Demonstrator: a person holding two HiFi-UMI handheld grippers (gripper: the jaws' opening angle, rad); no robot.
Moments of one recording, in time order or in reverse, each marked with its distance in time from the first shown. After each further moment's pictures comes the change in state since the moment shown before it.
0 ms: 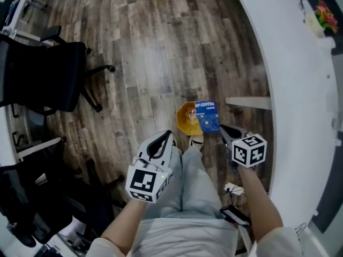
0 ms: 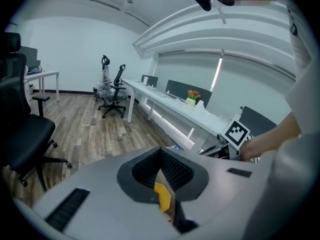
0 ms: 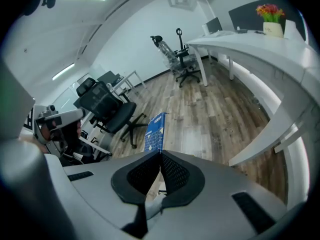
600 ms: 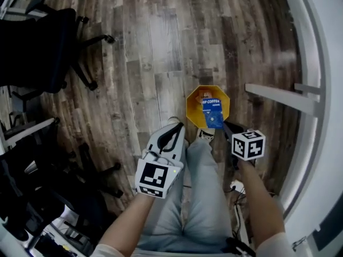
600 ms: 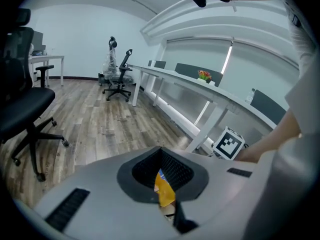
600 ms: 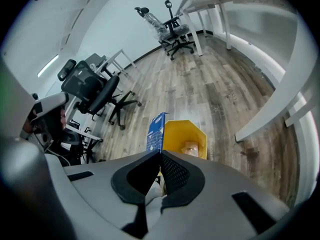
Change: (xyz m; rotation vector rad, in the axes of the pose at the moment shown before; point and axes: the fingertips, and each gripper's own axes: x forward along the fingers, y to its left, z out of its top) left arm 0.088 0.048 -0.164 -0.067 0.088 0.042; right arm 0.168 -0.077 -0.150 0.070 0.204 -0.035
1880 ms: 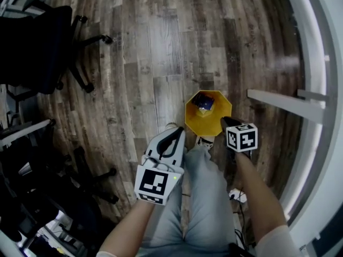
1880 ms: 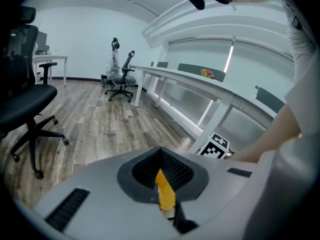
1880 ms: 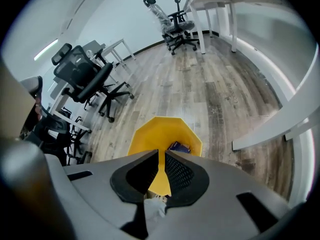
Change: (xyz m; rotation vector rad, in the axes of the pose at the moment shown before) left arm 0.027 0.009 -0.028 -0.016 -0.007 0.024; right arm 0.078 -0.051 0.000 -0.097 0.048 -0.087
